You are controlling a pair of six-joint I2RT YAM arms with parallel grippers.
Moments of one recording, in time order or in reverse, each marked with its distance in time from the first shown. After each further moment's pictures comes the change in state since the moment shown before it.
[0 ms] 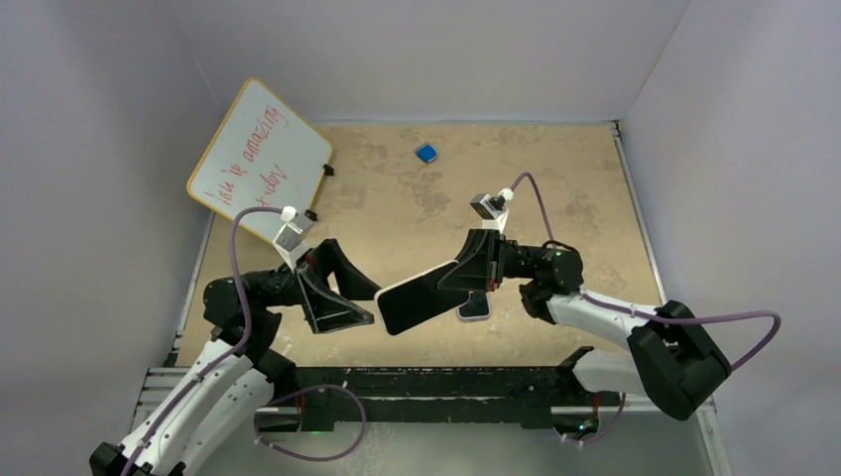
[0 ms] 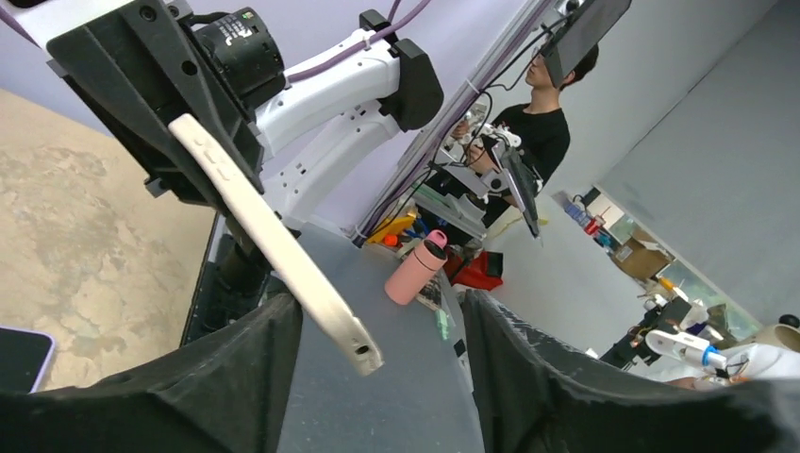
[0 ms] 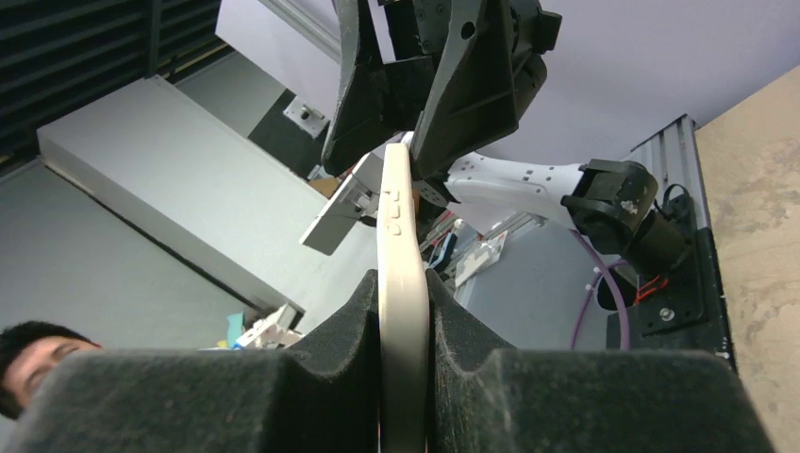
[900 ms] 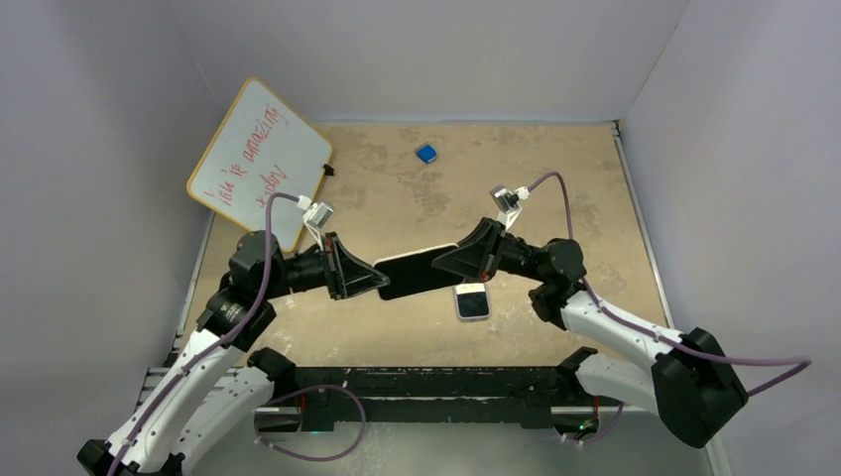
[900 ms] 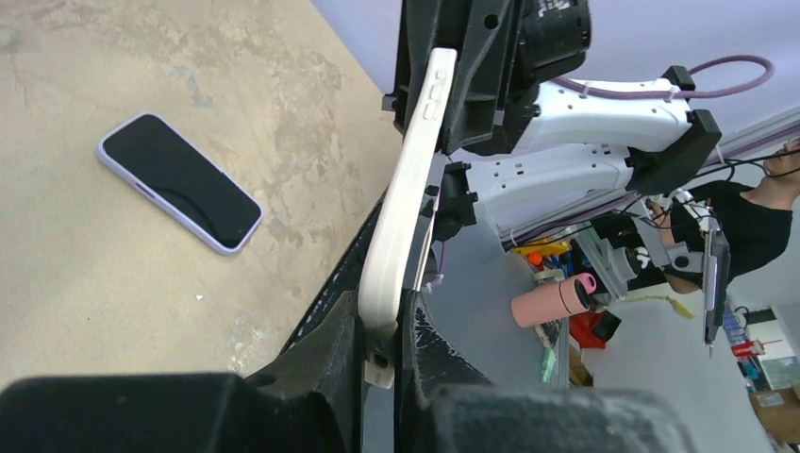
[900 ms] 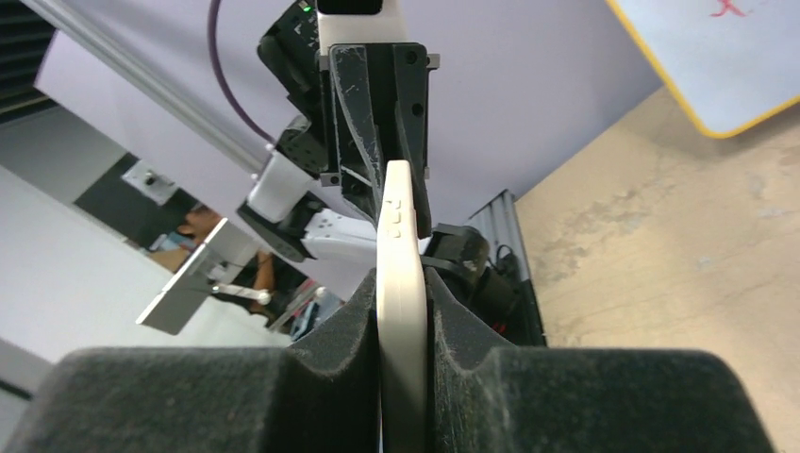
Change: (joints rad) left arm -0.017 0.053 0.233 -0.975 -0.321 0.547; right arm -0.012 -0.137 0.000 -0.390 0.180 -0.409
